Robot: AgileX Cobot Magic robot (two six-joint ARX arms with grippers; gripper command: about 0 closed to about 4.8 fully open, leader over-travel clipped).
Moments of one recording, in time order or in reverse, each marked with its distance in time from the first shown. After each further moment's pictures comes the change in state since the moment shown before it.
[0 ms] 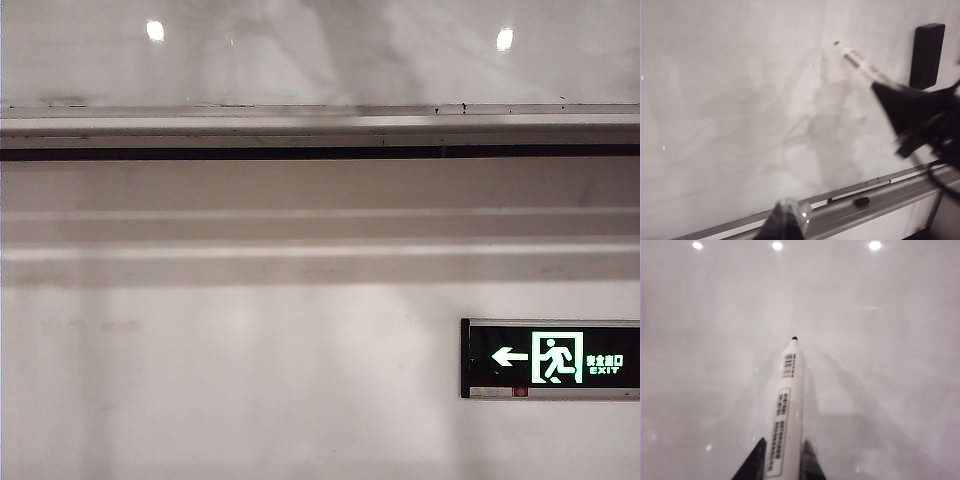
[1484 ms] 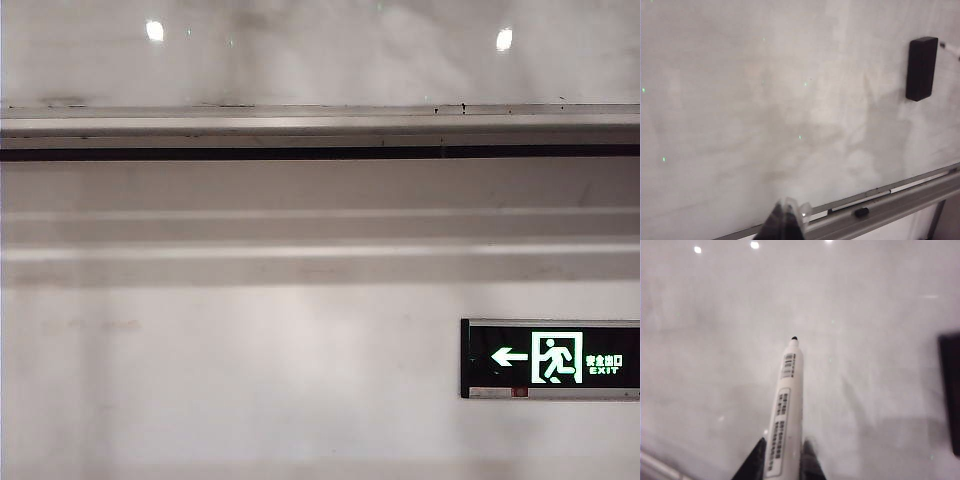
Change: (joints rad) left arm 0.000 -0.006 0.000 0.036 0.002 0.000; right arm -0.285 -0.470 -0.252 -0.293 -0.466 0.201
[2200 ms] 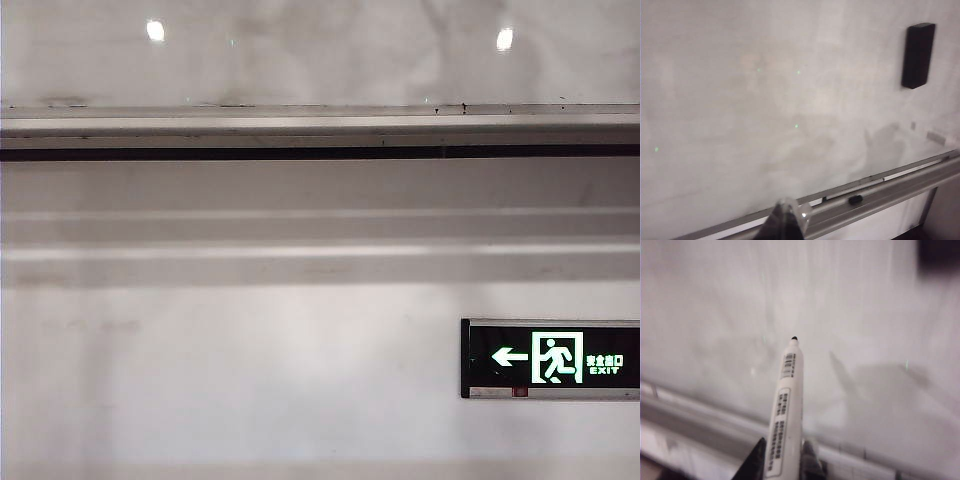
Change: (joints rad) left arm 0.000 0.000 0.000 -0.039 0.028 0.000; right arm -0.163 -0.185 -0.492 0.079 -0.100 -0.002
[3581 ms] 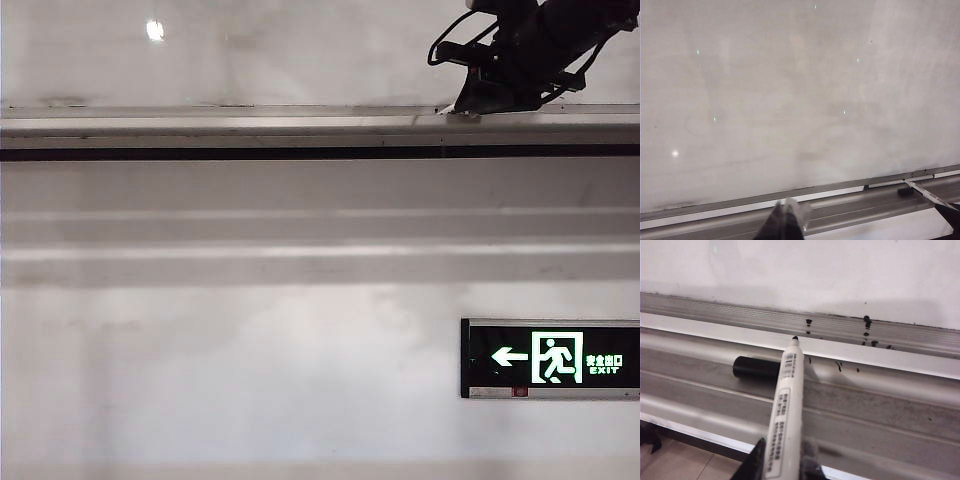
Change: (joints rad) left arm 0.000 0.000 0.000 -0.083 -0.206 0.000; right arm -0.049 0.394 -0.300 0.467 0.052 0.029
